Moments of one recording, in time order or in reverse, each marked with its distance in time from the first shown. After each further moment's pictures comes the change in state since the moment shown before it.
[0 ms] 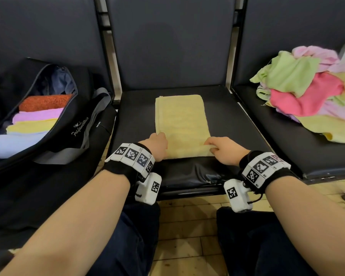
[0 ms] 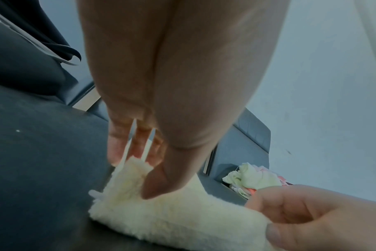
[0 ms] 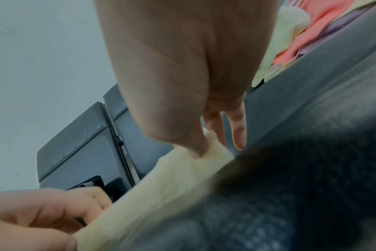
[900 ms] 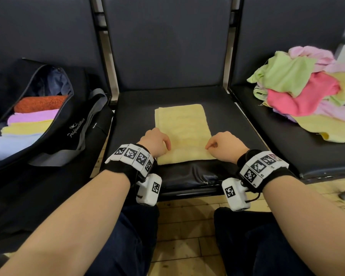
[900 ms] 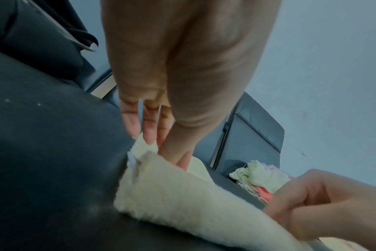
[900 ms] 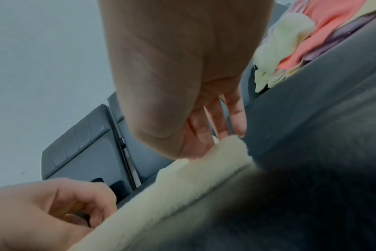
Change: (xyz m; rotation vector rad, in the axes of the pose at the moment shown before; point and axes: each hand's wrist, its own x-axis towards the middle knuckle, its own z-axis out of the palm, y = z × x) left_hand -0.001 0.004 -0.005 -0.260 0.184 0.052; right_hand -0.002 -0.005 -0.008 -0.088 0.139 0.038
